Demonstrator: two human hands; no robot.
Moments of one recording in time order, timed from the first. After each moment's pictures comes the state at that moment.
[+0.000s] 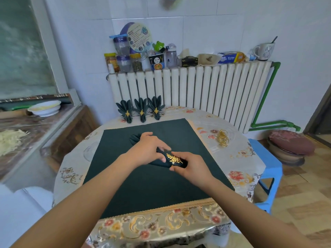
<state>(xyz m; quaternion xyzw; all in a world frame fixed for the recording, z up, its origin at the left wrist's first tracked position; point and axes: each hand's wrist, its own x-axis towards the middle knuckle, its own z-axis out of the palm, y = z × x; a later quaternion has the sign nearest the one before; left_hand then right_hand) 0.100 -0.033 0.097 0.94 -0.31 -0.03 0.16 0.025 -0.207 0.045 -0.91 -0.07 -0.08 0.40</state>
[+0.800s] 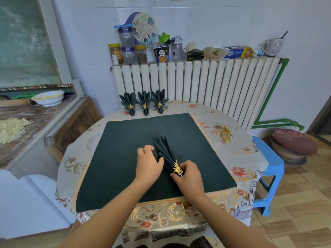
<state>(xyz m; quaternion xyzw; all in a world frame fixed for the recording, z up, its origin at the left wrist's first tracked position) 0.057 -0.037 0.017 0.93 0.00 0.05 0.36 0.011 -0.173 -0.012 -0.89 0.10 -0.09 0.43</state>
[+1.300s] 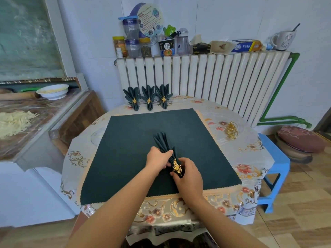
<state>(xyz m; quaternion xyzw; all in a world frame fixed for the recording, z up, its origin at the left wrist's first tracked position) 0.087 -0.053 0.000 0.83 0.13 -0.09 0.53 0.007 -0.157 -0.033 -0.90 0.07 -0.15 0.40</state>
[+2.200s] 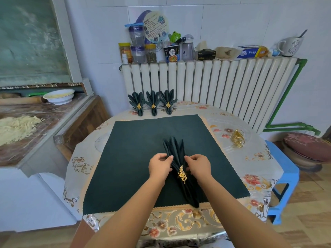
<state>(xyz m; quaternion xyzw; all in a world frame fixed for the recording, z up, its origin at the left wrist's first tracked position) 0.086 -0.056 -0.005 0.70 0.17 0.00 0.69 0.076 -0.180 0.000 -0.81 0.21 -0.03 0.54</state>
